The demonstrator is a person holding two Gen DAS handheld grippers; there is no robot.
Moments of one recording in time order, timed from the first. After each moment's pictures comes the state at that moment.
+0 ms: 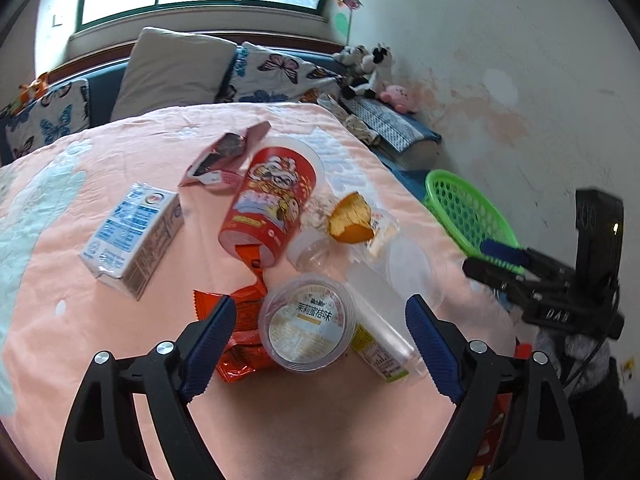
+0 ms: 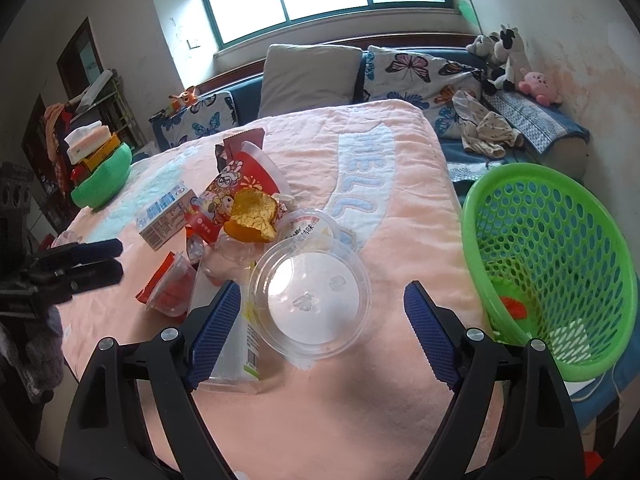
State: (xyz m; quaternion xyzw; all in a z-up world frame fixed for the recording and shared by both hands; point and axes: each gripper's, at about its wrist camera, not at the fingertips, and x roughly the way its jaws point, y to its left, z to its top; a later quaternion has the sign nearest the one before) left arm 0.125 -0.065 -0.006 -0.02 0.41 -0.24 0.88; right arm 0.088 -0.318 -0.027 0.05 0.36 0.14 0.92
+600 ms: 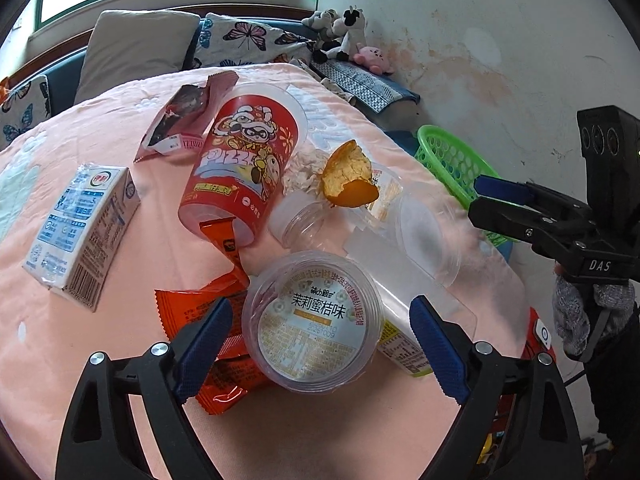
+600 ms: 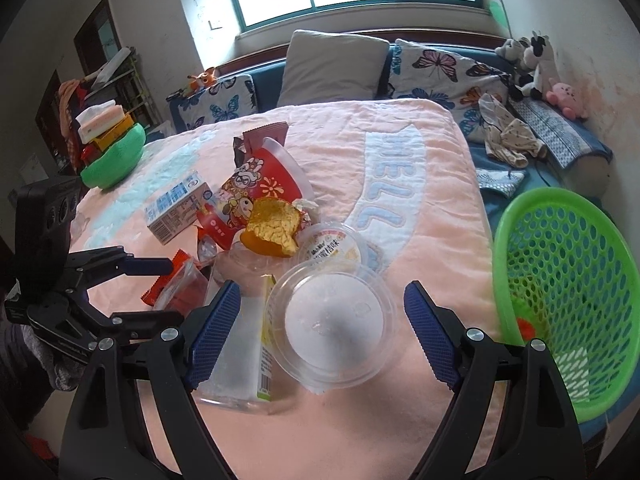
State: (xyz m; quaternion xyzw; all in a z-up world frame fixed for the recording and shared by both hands) left arm 0.153 -0.075 -0.047 0.01 0.45 -0.29 0.84; right arm 0.115 -0.296 -0.023 0.02 0.38 0.18 0.91
